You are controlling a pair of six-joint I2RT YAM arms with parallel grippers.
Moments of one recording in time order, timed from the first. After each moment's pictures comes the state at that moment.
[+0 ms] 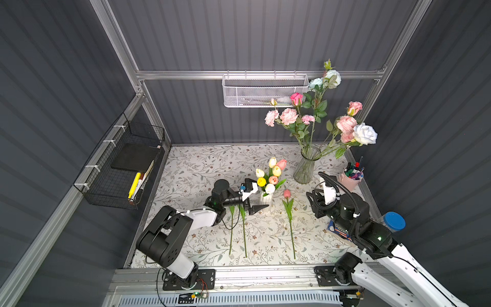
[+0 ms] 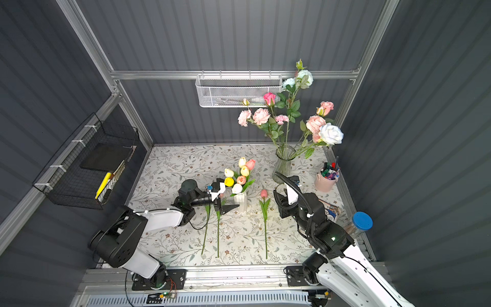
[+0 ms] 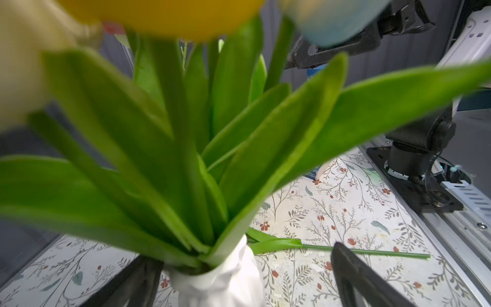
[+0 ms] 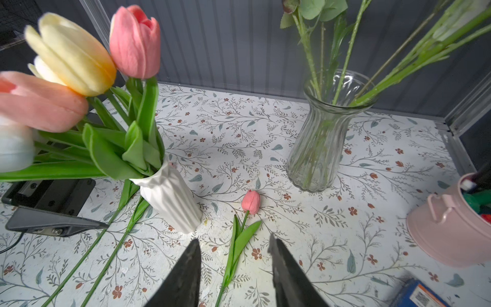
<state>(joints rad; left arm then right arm) -0.56 1.53 0.60 0.83 0.88 0.27 0.61 0.61 0.73 -0.49 0.18 0.16</state>
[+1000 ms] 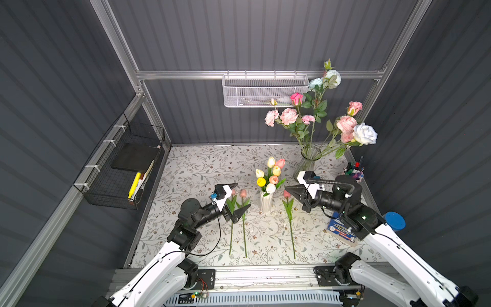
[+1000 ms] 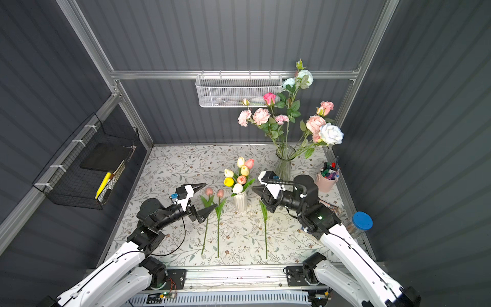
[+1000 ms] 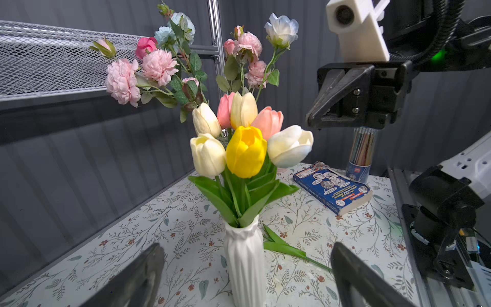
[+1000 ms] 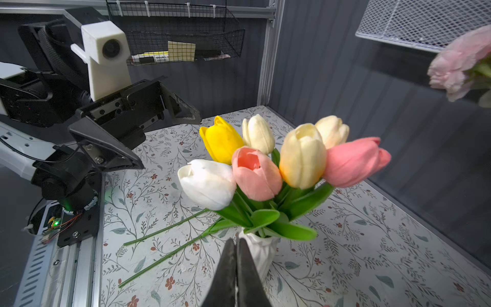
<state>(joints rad) -0.51 0.74 0.42 0.37 0.56 0.07 0.51 0.88 0.82 -0.17 -0.57 -0.19</state>
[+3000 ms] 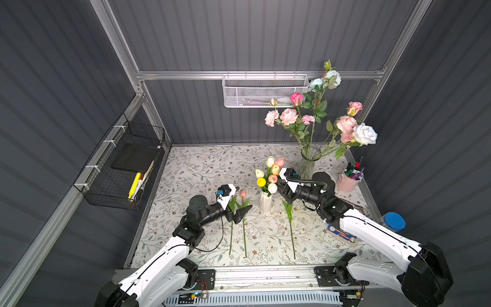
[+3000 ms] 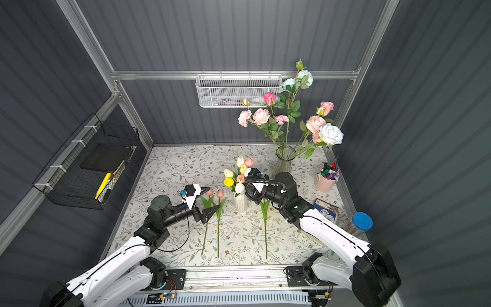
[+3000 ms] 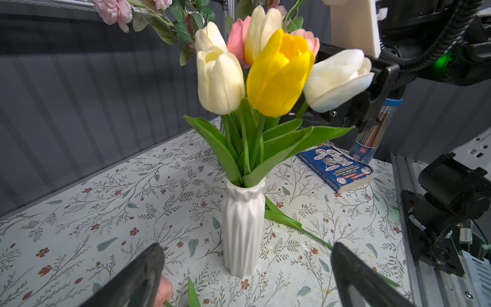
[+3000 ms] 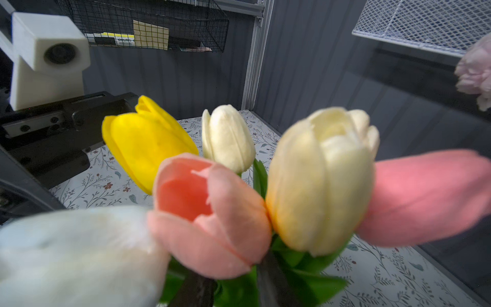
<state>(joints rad) -0.51 0.86 0.41 0.34 0.54 0.04 0.59 1.15 0.74 0.23 -0.42 -0.24</state>
